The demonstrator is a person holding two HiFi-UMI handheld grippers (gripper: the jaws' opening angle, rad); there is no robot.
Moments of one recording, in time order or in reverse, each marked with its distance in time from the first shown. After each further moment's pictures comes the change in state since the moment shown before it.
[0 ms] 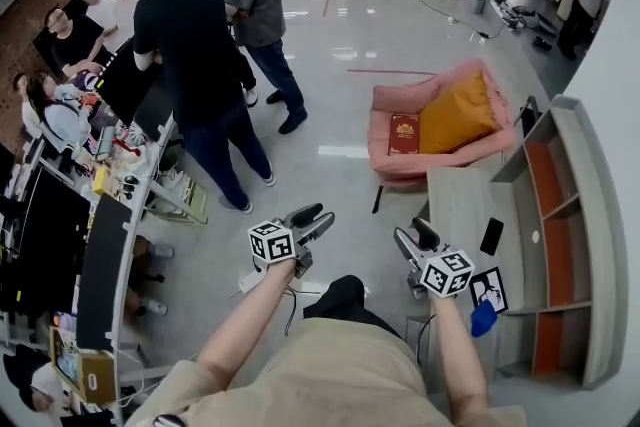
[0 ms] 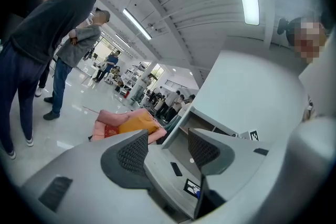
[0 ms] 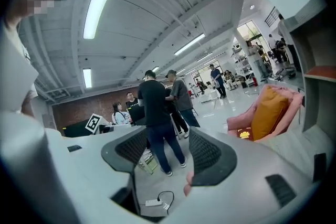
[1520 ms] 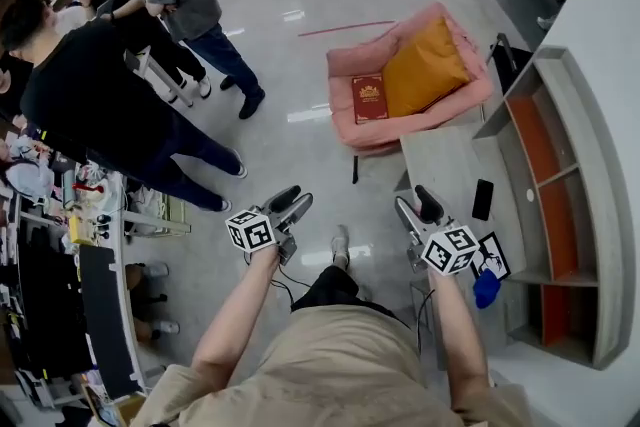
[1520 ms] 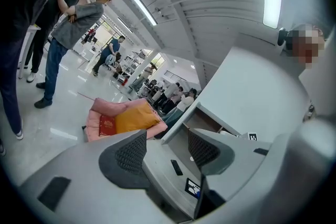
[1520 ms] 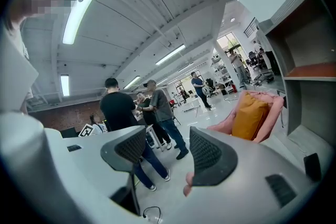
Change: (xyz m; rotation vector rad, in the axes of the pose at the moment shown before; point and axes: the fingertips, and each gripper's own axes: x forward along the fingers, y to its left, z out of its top) left arm 0.100 0.071 0.010 -0.083 0.108 -0.050; right arm 0.017 -0.114 0.038 0.065 -0.128 -0.188
